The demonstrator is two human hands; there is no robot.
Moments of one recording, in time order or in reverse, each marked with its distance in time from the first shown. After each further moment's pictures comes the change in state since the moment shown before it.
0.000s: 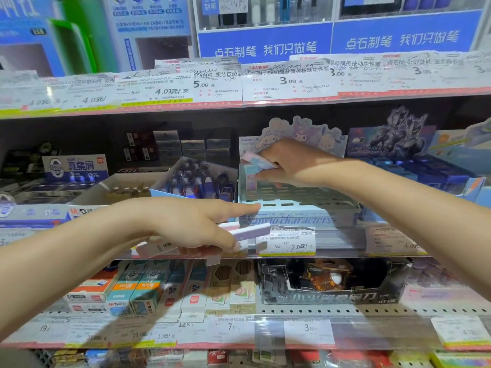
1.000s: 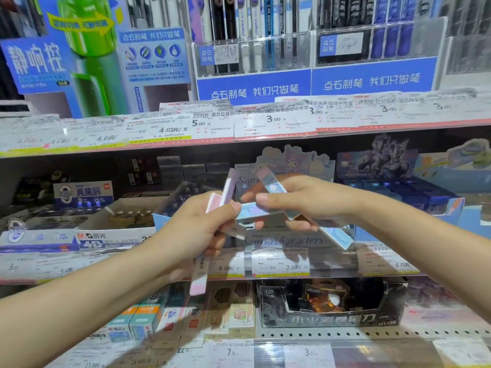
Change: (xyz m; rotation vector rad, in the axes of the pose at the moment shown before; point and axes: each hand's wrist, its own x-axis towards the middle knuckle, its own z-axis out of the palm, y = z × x) left_hand -0.001 0.015 0.023 -0.753 0.616 0.186; right_hand -0.049 -0.013 -0.019 0.922 -0.283 0.065
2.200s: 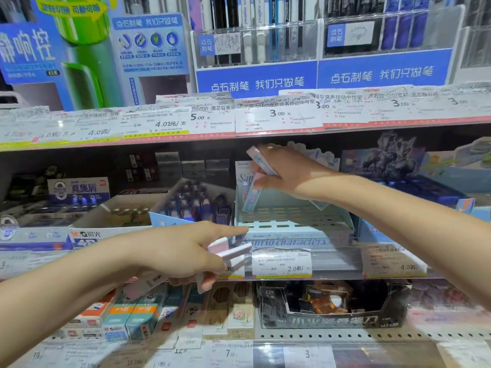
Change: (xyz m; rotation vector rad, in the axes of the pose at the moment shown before) left_hand 0.006 0.004 -0.022 0.778 -0.535 -0.207; right_hand 0.052 0.005 -0.023 -0.807 0.376 -0.191
